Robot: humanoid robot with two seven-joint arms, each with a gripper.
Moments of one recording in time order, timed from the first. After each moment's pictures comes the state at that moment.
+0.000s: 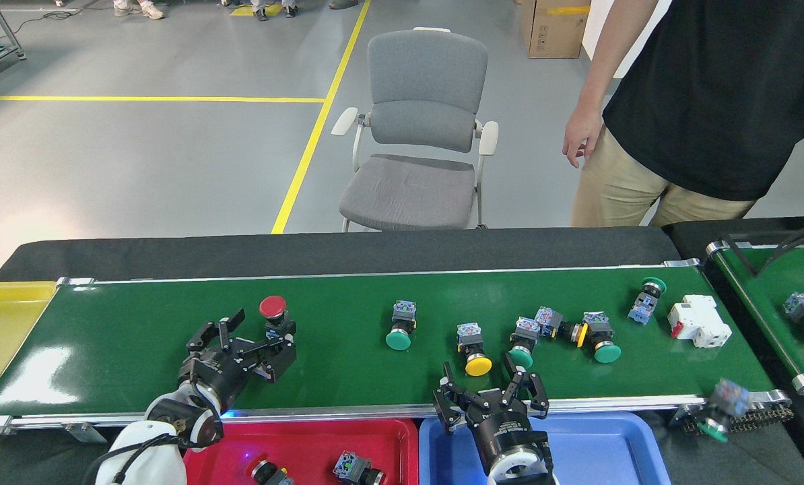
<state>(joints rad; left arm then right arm) -0.41 0.21 -0.26 -1.03 -1.30 -0.22 -0.06 -0.13 0.15 0.34 -1.34 1.49 0.23 0.10</state>
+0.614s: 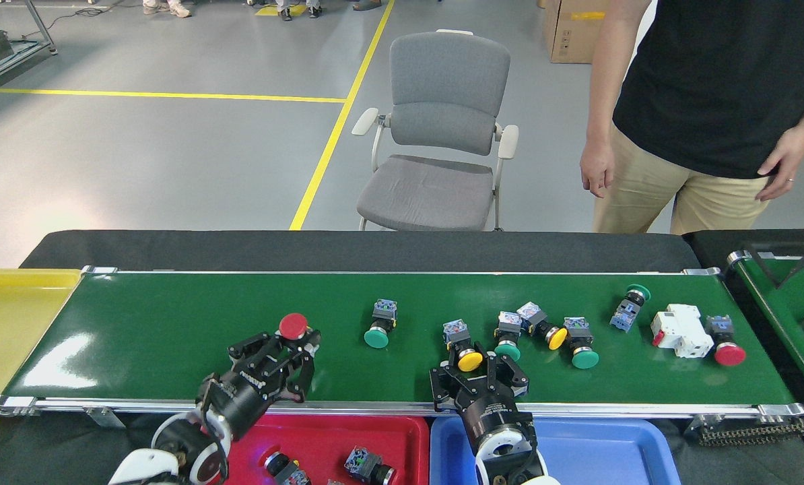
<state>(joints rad) -0.07 0.29 -0.22 -1.53 -1.30 -0.53 -0.06 -0.19 0.15 0.39 -1.28 1.49 0.21 0.12</state>
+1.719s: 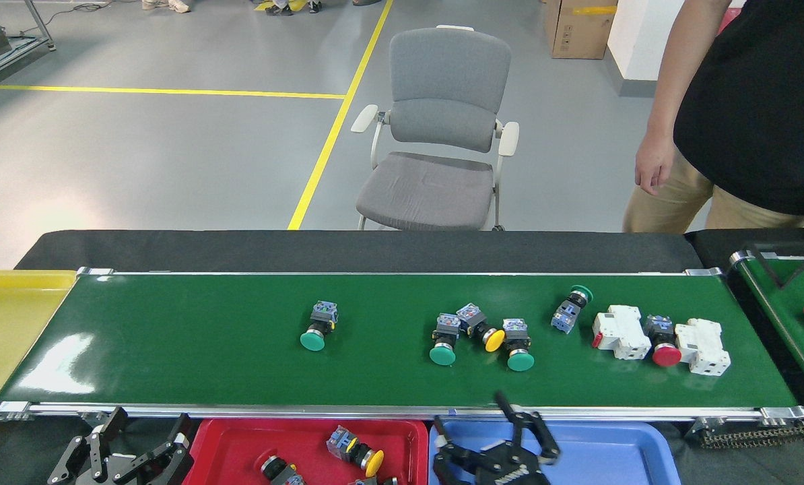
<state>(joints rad) 0.30 0.29 0.14 -1.72 -1.22 -0.24 0.00 0.28 0.07 0.15 -1.72 1.43 -0.01 -0.09</state>
